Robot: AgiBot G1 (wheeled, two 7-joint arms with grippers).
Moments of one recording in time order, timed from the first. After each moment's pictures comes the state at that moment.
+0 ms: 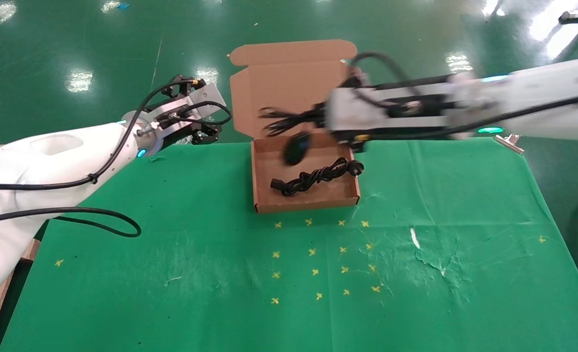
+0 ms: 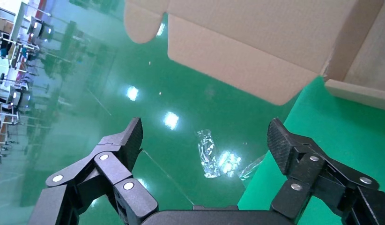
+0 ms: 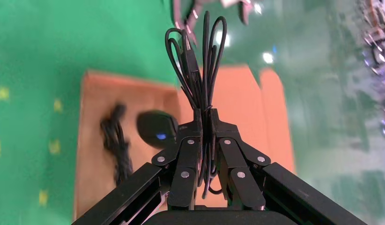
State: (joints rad) left arm -1.44 1.16 0.83 -0.87 2.30 0.44 -0.62; right arm 1.58 -1.03 -0.62 1.07 -1.67 -1.12 -0.10
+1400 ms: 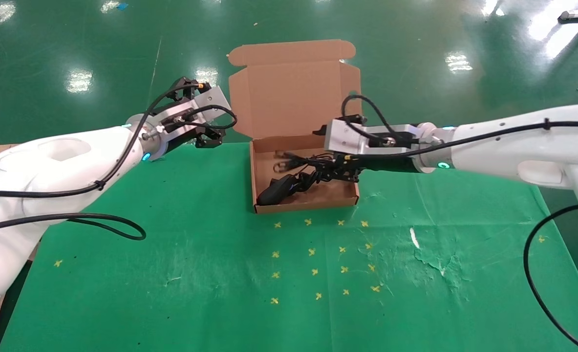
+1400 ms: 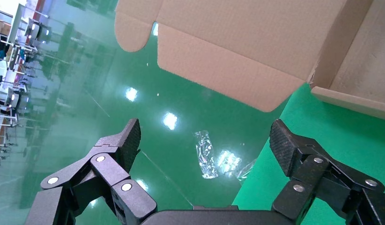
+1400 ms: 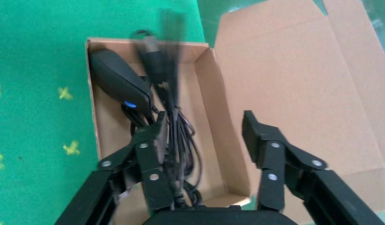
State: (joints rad) left arm -1.42 1.16 0.81 -0.91 2.38 0.46 -0.68; right arm 1.53 -1.17 -0.58 0.60 -1.55 -1.04 -0.34
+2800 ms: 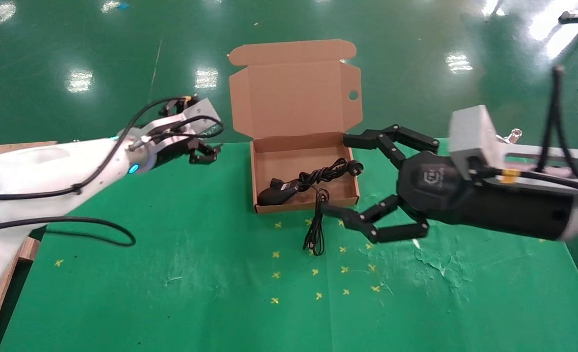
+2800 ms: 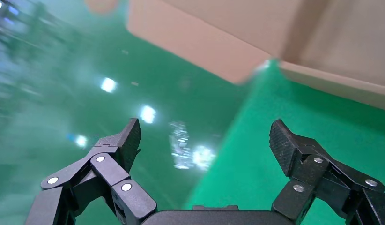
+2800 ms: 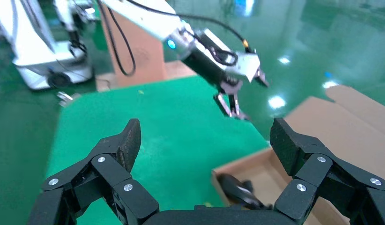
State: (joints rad) left arm -1.38 1.10 0.75 -0.95 2.19 0.58 -0.63; right arm 1.20 -0.77 -0.36 1.09 -0.96 -1.37 0.04
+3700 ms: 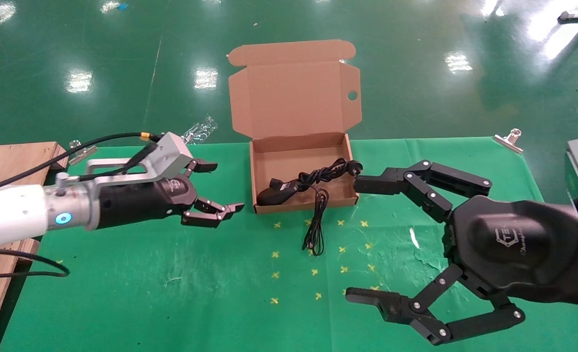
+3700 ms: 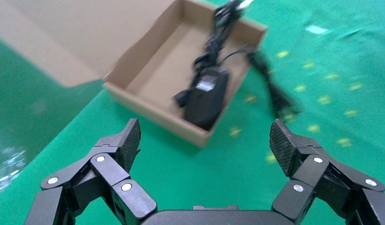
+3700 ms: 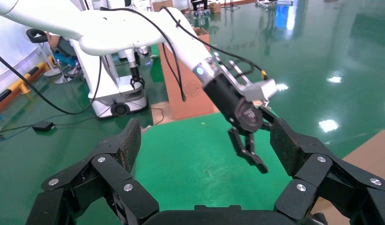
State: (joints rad) left arm -1.23 0.85 0.51 -1.12 1.45 1.05 -0.40; right arm 1.08 -0.61 -0.28 1.28 -0.73 -1.50 0.19
